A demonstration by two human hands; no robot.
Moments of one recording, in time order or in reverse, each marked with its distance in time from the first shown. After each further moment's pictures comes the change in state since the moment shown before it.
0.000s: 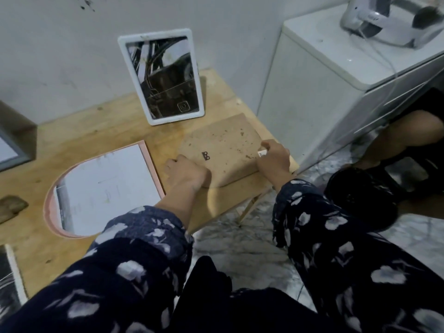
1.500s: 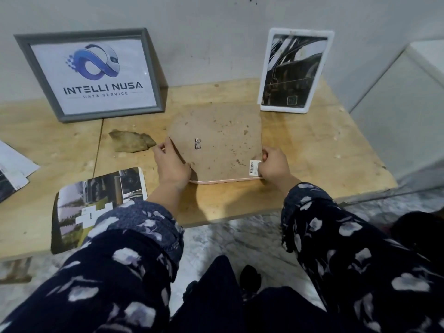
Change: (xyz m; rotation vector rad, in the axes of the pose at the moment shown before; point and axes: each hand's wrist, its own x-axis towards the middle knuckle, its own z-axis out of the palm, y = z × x) left_hand -0.017 -0.233 -0.144 -0.244 0.465 0.016; right_hand -0.120 -0.149 0.136 -0.092 -0.318 -0.363
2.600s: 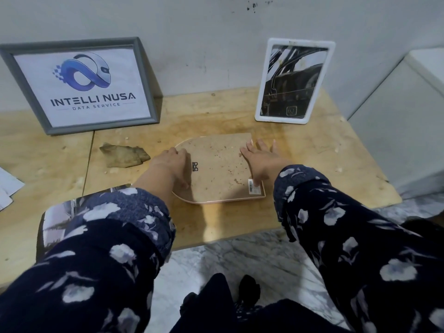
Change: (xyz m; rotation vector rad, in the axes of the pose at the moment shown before) left_hand 0.058 0.035 -0.014 0.979 -0.567 0.268; right_hand 0.052 -0.036 -0.016 -0.891 -0.464 -0.186
